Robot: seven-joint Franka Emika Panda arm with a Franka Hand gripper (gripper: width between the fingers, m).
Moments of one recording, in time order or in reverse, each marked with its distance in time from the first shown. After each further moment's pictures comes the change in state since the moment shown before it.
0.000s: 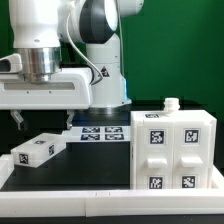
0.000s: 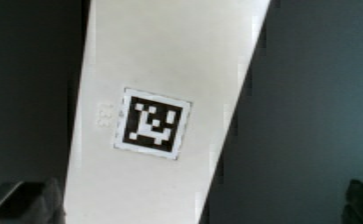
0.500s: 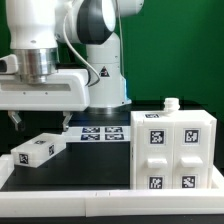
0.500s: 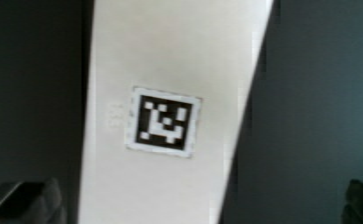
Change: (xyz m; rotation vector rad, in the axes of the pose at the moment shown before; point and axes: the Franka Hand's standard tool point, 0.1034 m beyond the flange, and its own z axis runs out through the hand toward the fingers) arm 0.000 0.013 0.006 0.012 -0.036 0.108
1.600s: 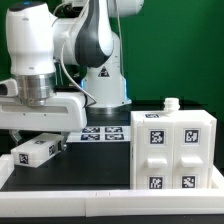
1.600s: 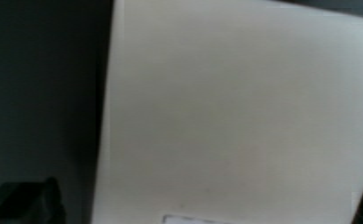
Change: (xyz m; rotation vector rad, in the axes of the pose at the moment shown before) arm -0.015 0.007 0.044 -0.028 0.000 -0.033
